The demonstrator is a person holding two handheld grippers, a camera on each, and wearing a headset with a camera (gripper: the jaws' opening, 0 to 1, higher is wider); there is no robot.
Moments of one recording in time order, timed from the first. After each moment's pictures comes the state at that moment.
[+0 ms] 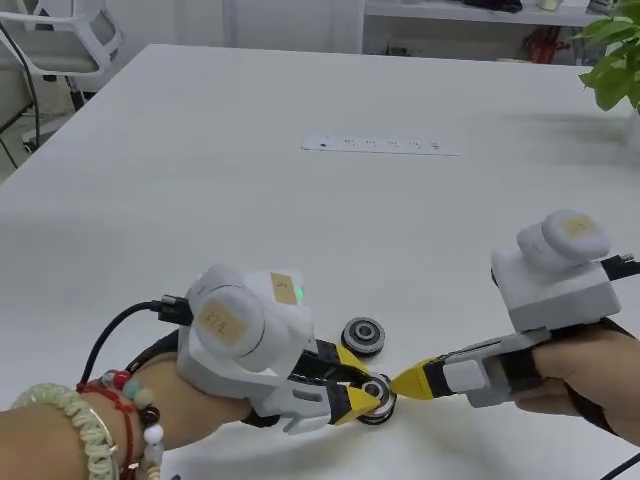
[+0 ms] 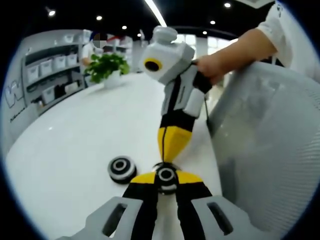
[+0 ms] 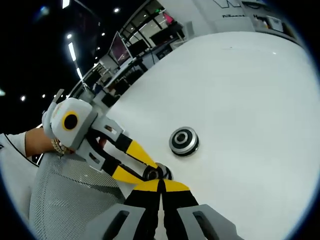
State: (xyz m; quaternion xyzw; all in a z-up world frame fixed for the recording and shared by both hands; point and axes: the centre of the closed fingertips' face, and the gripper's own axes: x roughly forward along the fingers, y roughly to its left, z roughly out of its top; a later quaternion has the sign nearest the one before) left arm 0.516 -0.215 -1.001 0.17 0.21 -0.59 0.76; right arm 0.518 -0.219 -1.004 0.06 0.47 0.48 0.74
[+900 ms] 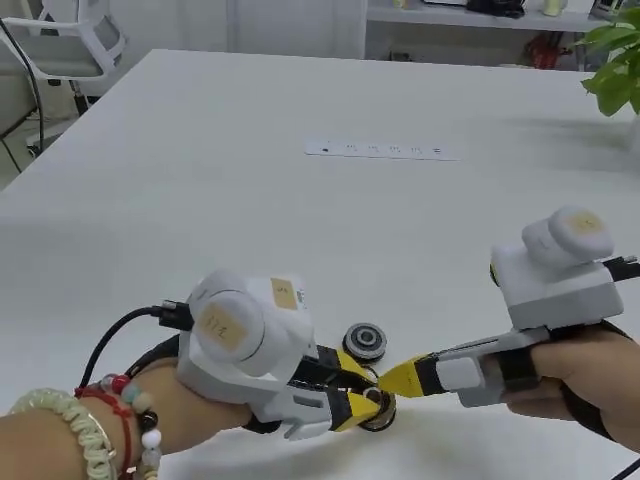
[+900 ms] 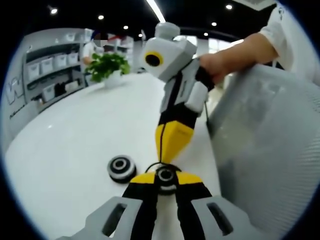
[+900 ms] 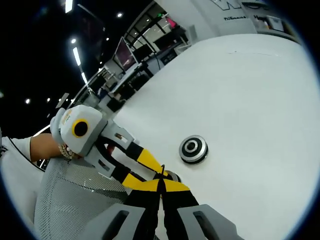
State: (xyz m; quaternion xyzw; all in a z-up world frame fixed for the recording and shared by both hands) left arm 0.517 -0.213 -1.000 0.15 0.22 -0.60 0.76; right arm 0.522 -0.210 -0.996 0.08 0.46 0.49 0.74
